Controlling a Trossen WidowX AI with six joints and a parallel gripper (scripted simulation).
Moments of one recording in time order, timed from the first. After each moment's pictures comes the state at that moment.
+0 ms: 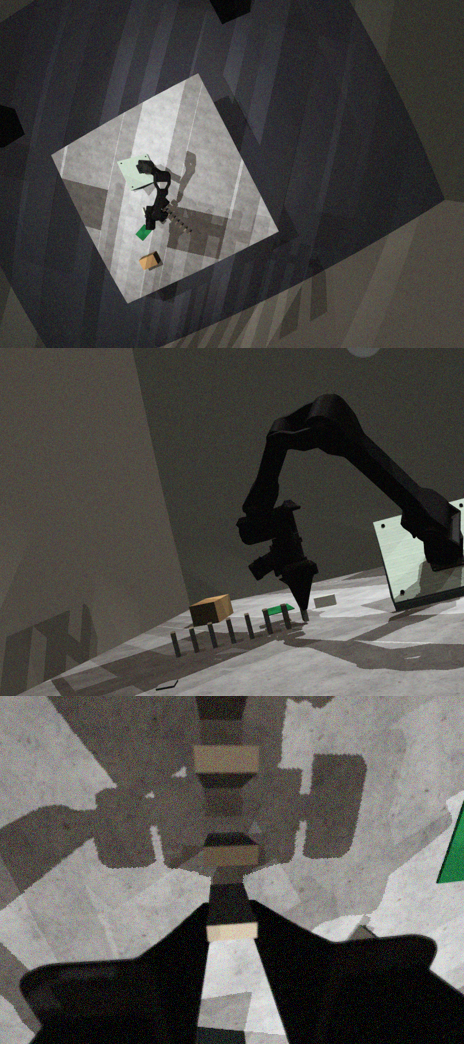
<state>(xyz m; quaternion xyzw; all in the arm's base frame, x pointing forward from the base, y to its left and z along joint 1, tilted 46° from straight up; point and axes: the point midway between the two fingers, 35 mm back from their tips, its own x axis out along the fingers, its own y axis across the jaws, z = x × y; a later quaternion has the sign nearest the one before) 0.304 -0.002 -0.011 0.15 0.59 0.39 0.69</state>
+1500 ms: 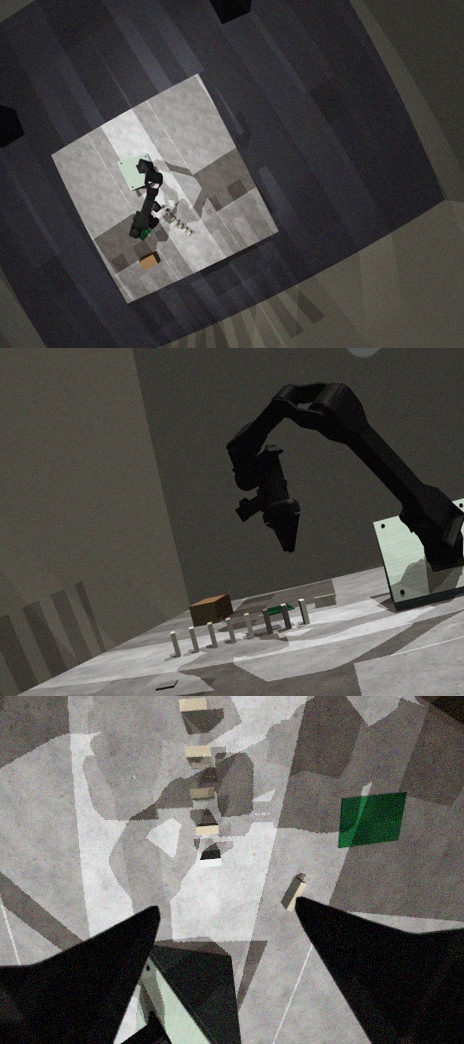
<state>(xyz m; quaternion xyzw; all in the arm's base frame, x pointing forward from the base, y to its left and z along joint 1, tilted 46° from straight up) 0.305 -0.100 0.062 0.17 0.60 0.37 0.69</state>
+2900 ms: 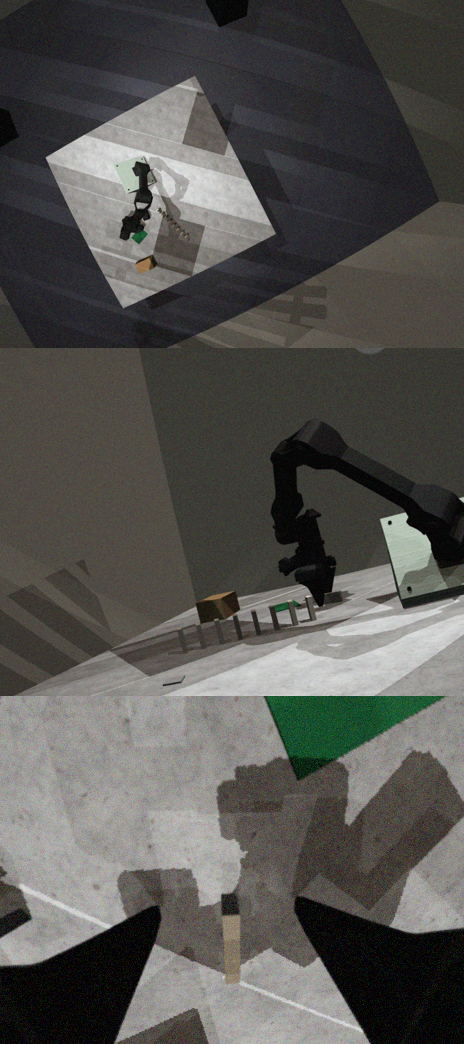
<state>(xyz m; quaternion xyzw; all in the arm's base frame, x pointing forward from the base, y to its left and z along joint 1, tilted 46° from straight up) 0.297 -0.086 -0.130 0.30 0.66 0.24 0.64</state>
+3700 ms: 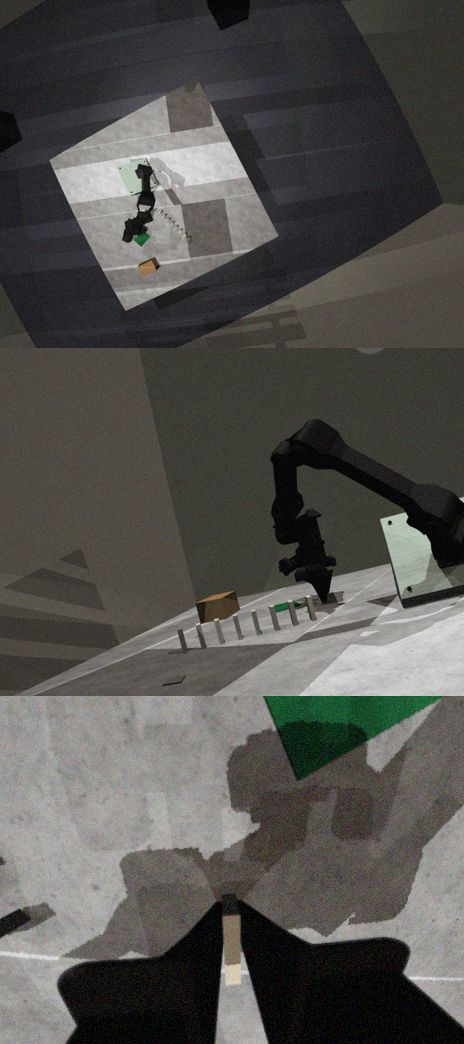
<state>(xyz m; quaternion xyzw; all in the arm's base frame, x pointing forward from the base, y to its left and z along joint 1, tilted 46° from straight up) 0.296 -0.086 -0.131 0.30 0.66 0.24 0.64</state>
